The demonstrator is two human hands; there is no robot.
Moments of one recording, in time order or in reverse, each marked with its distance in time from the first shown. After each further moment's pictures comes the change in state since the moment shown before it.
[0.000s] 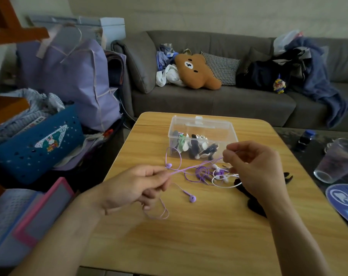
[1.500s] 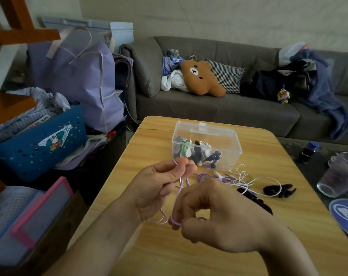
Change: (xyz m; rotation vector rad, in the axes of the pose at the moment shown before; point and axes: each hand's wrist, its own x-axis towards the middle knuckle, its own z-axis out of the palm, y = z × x) left_hand 0.032 -0.008 0.032 -0.621 0.332 0.149; right_hand -0.050 -0.074 0.018 -0.240 -0.967 -0.270
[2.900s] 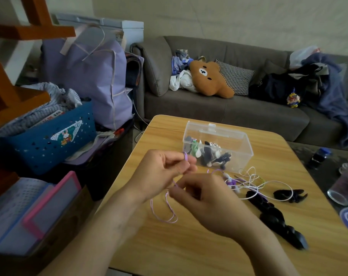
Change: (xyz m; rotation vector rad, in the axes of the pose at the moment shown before) left_hand 0.002 0.021 -0.023 0.702 -0.027 0.314; right_hand 0.034 0.025 0.030 -0.089 0.270 -0.010
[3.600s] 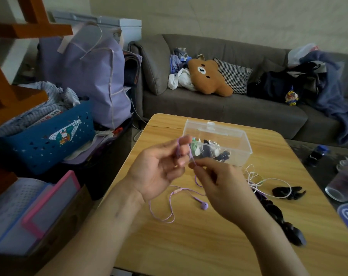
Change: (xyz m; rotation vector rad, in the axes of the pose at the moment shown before) left_hand 0.010 0.008 0.004 -0.852 -0.124 -0.180; right_hand 0.004 0.027 -0.009 -0.127 0.277 0.049
